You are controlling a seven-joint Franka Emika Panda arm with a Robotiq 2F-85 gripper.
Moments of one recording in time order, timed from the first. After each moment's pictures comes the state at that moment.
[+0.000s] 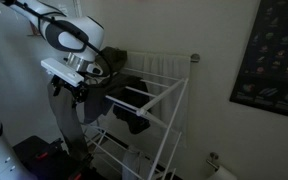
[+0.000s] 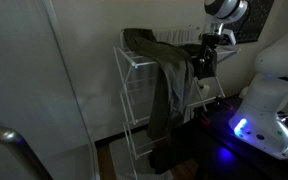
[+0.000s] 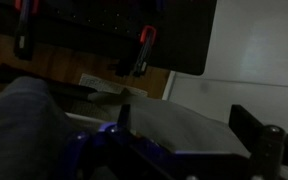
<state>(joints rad) 0.01 -0.55 -0.25 -2.78 0.25 1.88 -0.53</state>
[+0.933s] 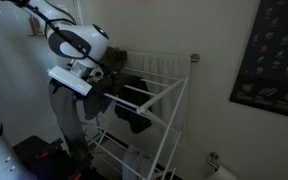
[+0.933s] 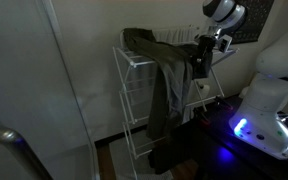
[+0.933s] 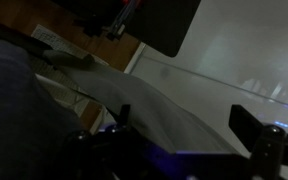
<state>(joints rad) 0.04 -0.49 -0.28 -2.79 0.45 1.93 -0.92</state>
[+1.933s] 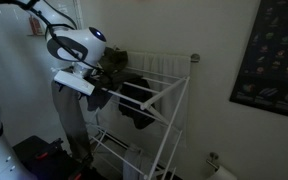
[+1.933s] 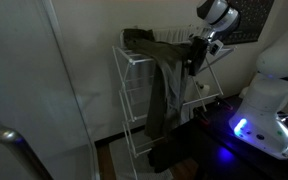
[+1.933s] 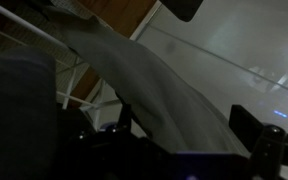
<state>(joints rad) 0.06 -0.44 -0.22 -2.79 0.62 2.11 -1.08</state>
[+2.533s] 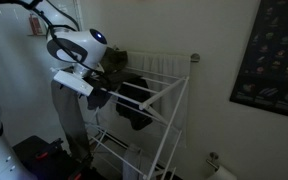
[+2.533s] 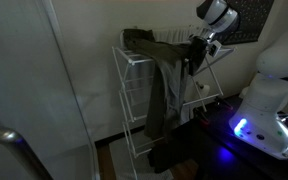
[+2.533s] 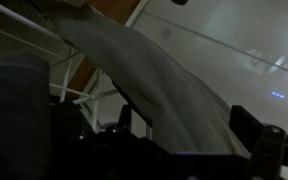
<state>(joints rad) 0.06 -0.43 -0.22 -2.79 0.72 2.12 -1.08</state>
